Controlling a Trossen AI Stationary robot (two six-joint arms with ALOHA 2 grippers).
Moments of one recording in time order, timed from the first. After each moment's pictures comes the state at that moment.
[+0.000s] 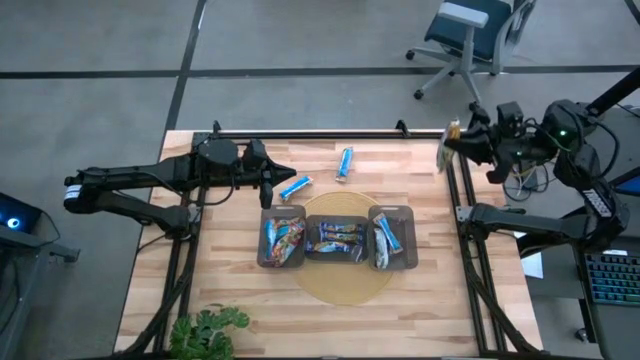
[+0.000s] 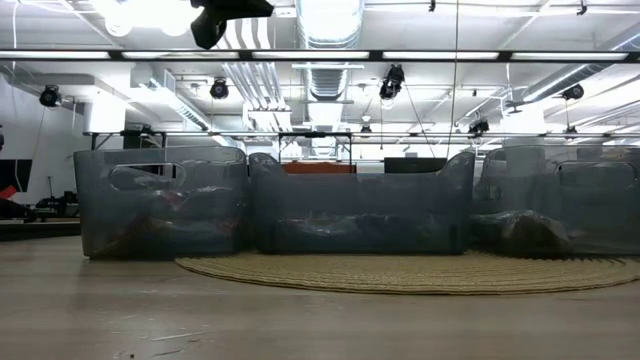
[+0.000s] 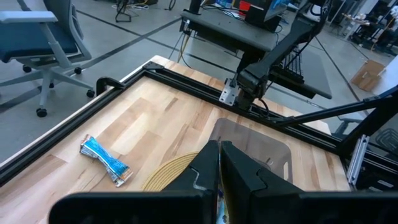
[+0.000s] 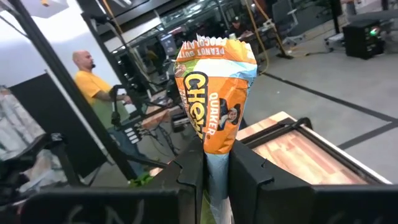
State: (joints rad) left arm 0.13 1.03 1.01 -0.23 -0.08 -0.31; right arm -0.53 0.71 1.30 -0.59 -0.45 0.45
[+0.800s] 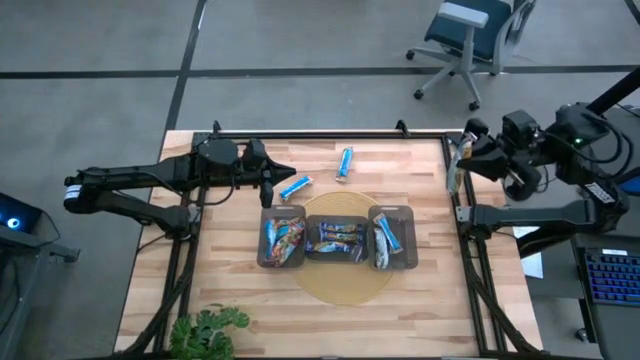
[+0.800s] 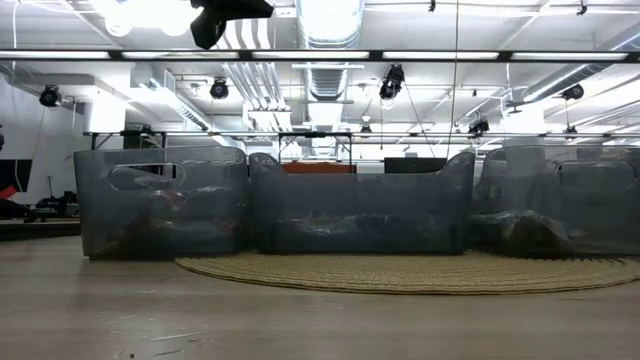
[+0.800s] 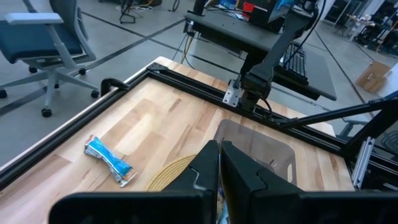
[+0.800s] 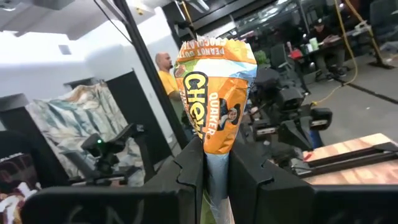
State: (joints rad) left arm 0.13 1.03 1.01 -0.23 -0.10 -0.31; right arm -0.26 0.72 1.30 -0.41 -0.47 0.51
